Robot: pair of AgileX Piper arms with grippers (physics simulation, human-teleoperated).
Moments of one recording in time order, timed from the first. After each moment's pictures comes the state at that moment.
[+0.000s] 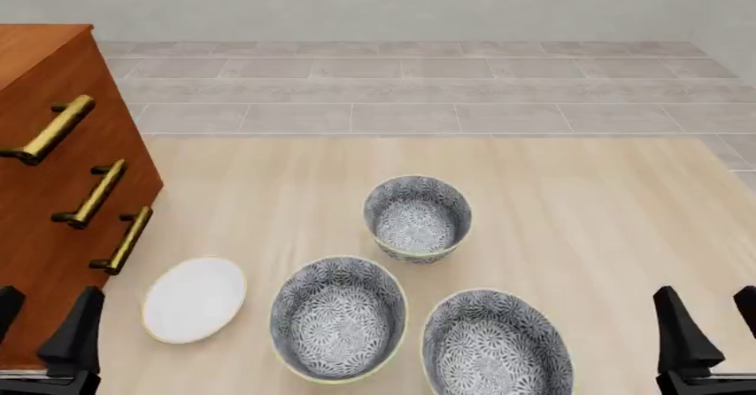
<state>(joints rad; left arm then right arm) -0.01 0.01 0.00 0.00 0.00 0.00 0.00 0.00 0.00 -0.01</state>
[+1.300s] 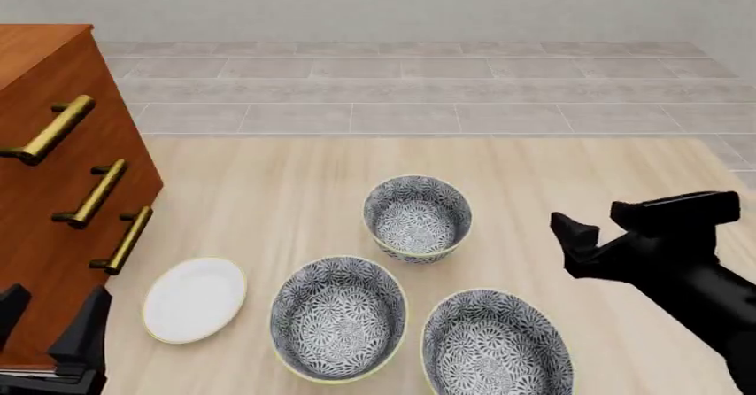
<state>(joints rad) -0.02 0.04 0.00 -0.01 0.04 0.19 0.93 -0.40 -0.11 -0.03</state>
